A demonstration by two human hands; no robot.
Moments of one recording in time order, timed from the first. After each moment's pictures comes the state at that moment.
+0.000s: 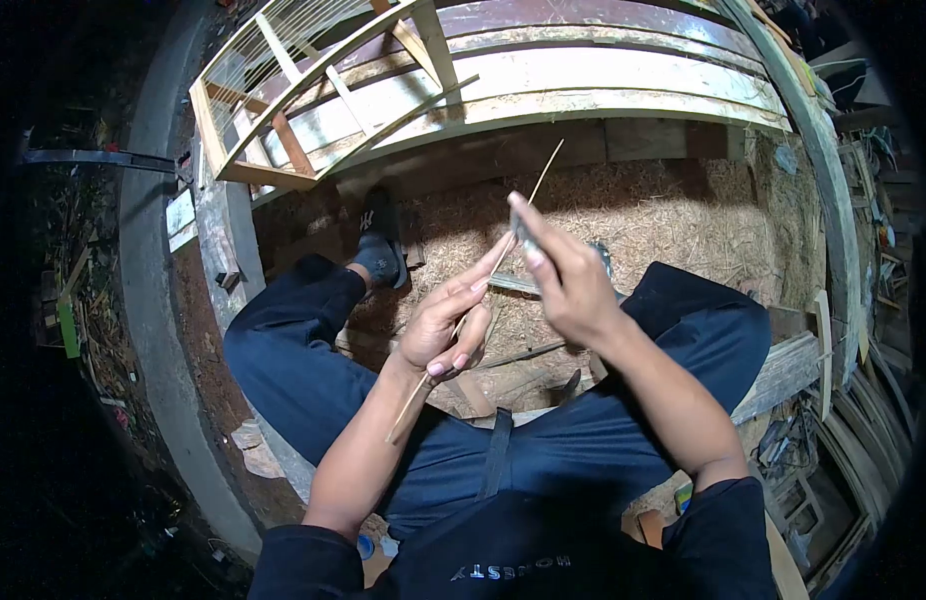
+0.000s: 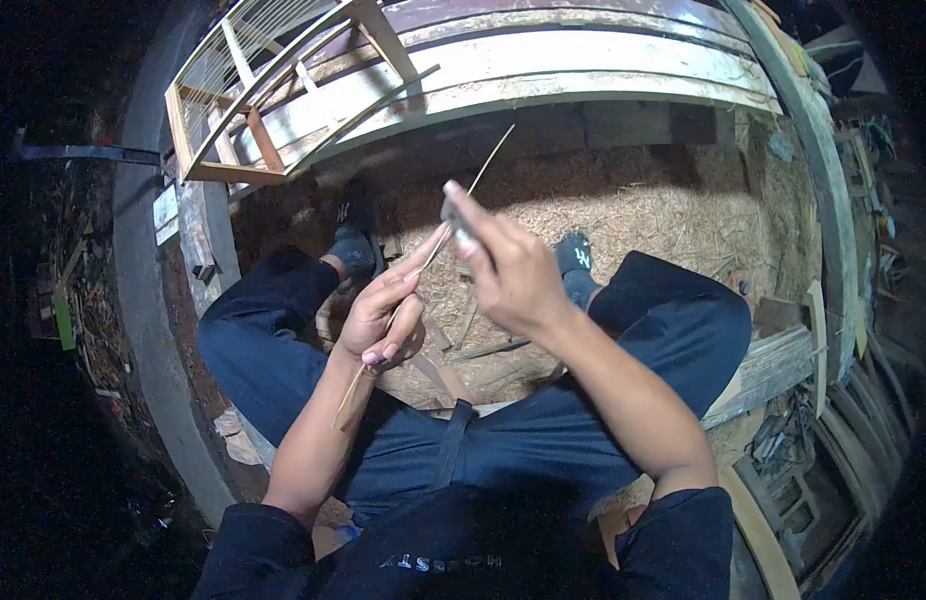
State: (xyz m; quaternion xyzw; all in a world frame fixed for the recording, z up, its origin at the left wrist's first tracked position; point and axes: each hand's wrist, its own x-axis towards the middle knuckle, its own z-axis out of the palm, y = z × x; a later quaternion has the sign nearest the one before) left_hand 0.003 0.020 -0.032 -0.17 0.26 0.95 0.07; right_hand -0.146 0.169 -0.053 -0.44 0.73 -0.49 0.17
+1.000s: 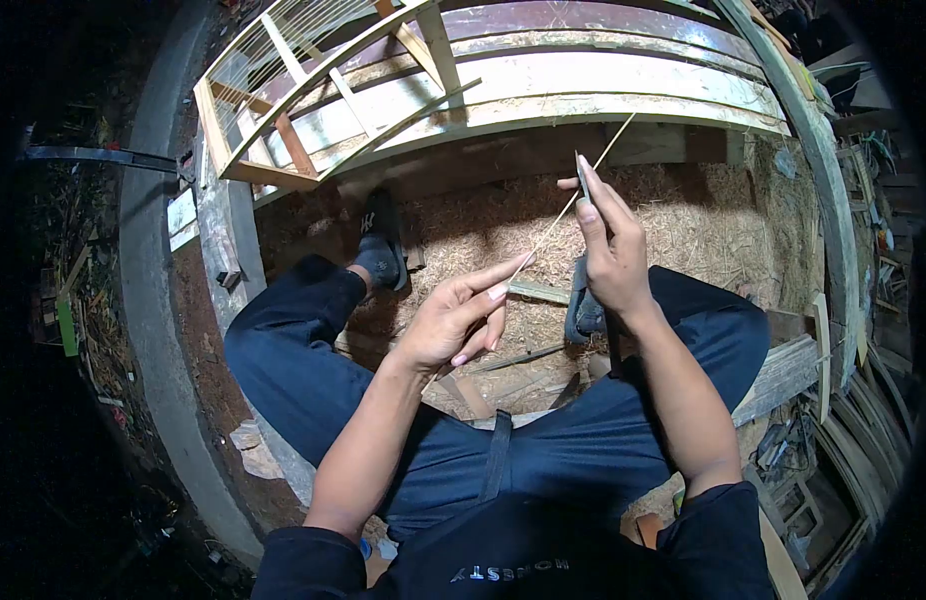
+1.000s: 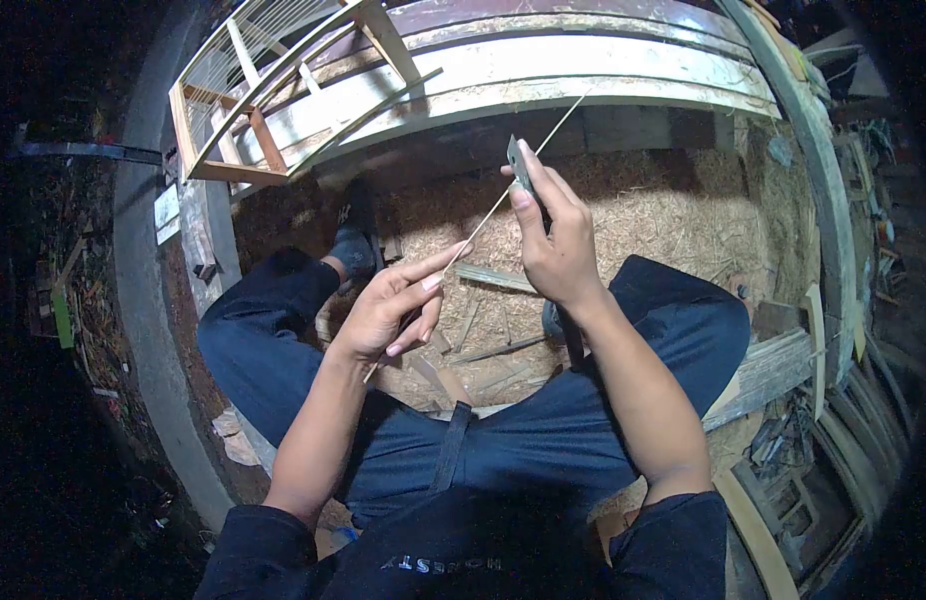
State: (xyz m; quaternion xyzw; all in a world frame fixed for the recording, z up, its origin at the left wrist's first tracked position) left_hand -0.007 0.019 -0.024 -0.23 0.45 0.86 0.12; right_hand -0.188 0.172 -0.050 -0.36 0.74 -0.55 0.11
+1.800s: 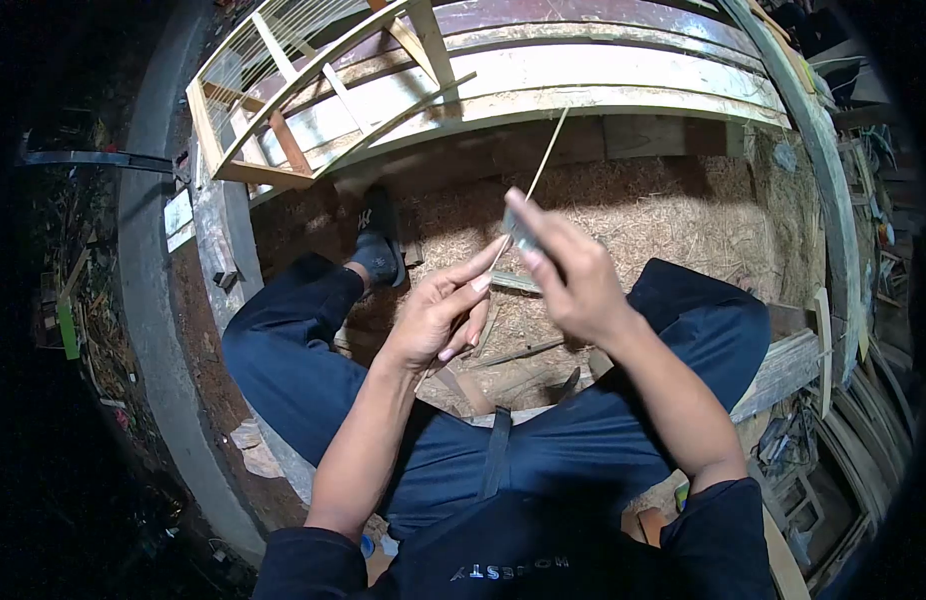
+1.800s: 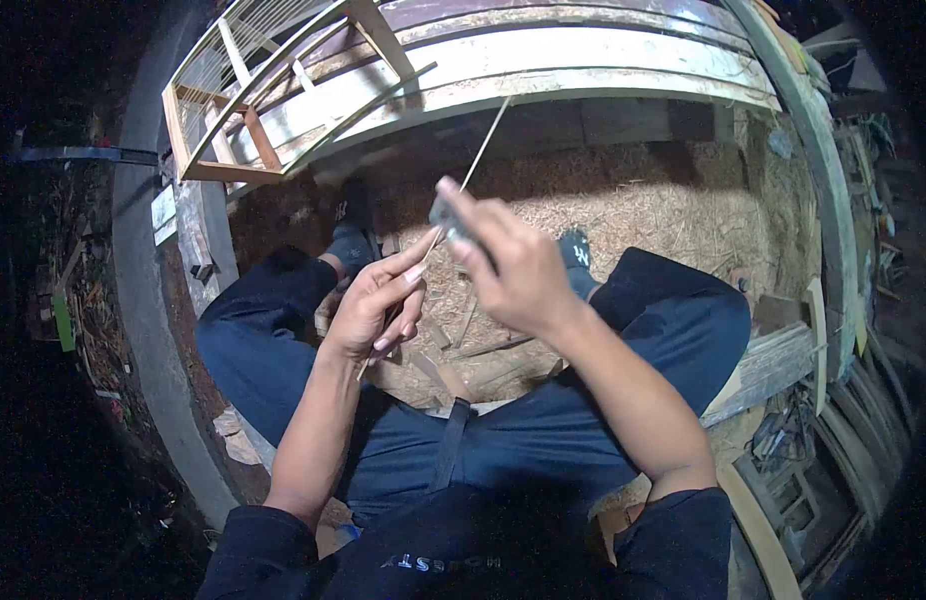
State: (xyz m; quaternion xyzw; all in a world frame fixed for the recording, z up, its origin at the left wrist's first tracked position) left_hand -0.001 0.014 -0.027 -0.27 0.43 0.86 0.08; right_hand -0.157 0.171 -0.038 -0.49 0.74 -0.42 0.19
